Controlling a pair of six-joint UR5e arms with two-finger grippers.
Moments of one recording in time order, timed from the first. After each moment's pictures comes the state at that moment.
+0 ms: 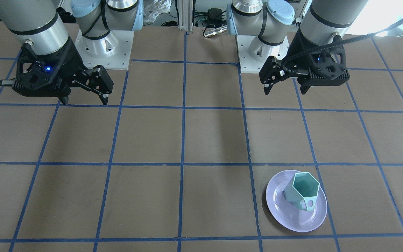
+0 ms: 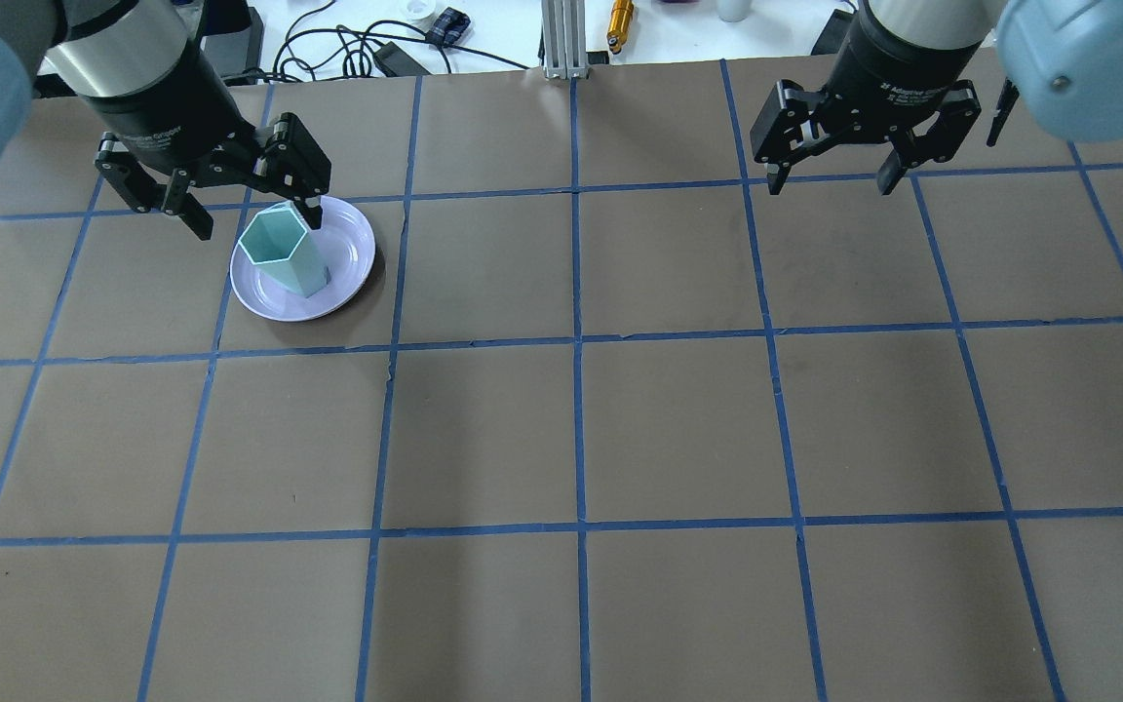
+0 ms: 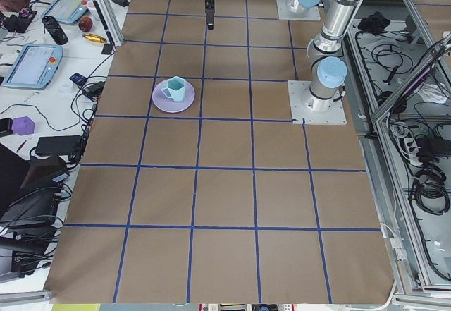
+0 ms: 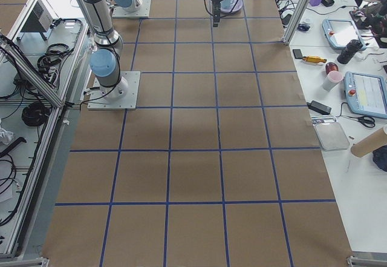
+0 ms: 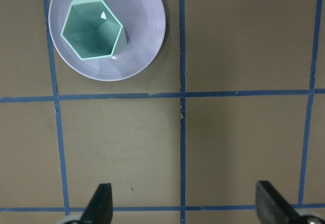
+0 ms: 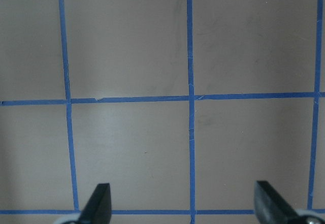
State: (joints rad) left arm -1.55 -1.58 -1.51 -1.62 1.55 -0.03; right arm 1.58 -1.50 1.51 -1.61 -1.52 0.04
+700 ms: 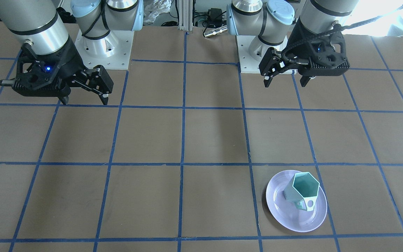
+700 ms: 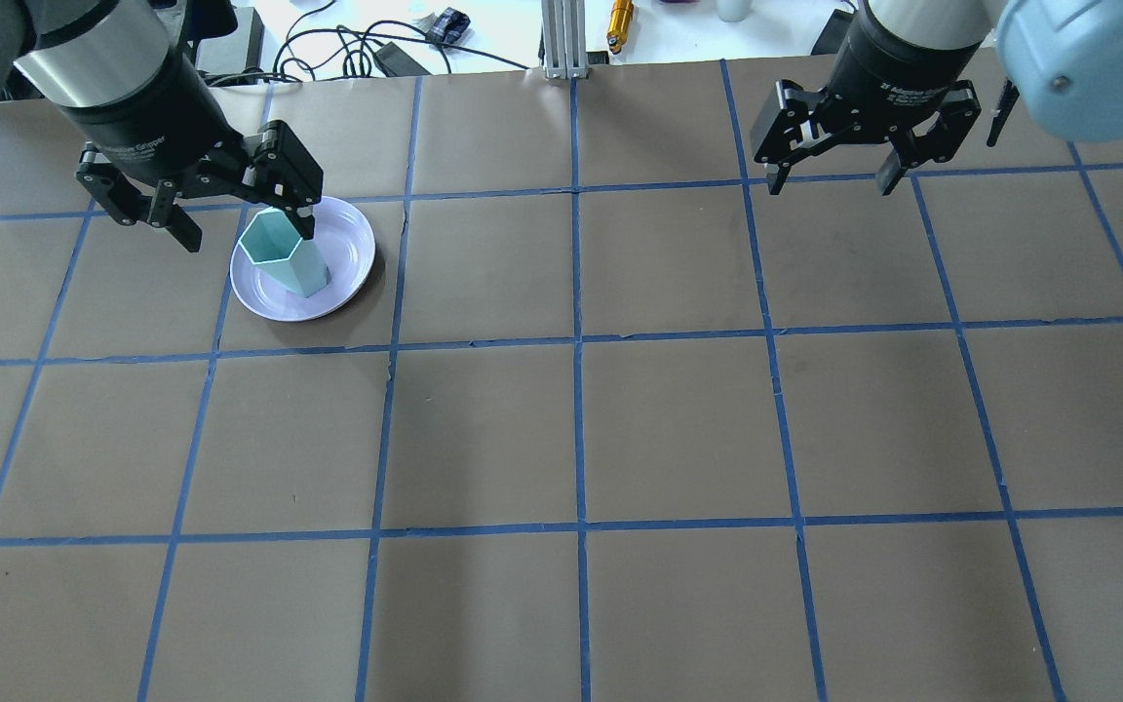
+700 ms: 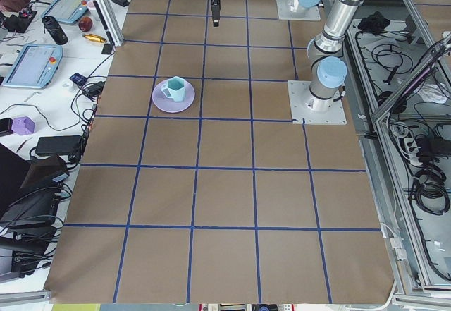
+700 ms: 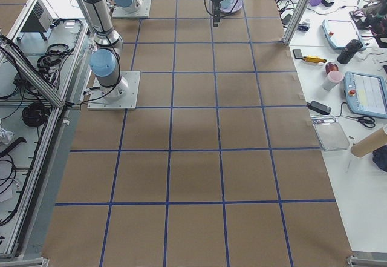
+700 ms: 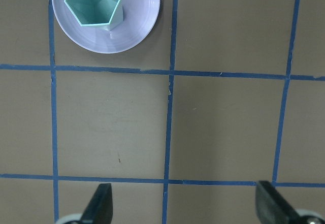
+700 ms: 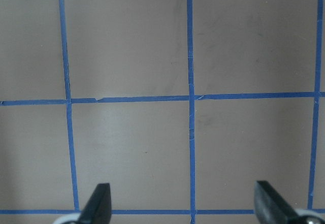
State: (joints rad) left arm -1.55 -1.55 -1.53 -1.64 1.55 -0.04; right arm 1.58 -1.50 1.51 -1.61 -1.52 0.04
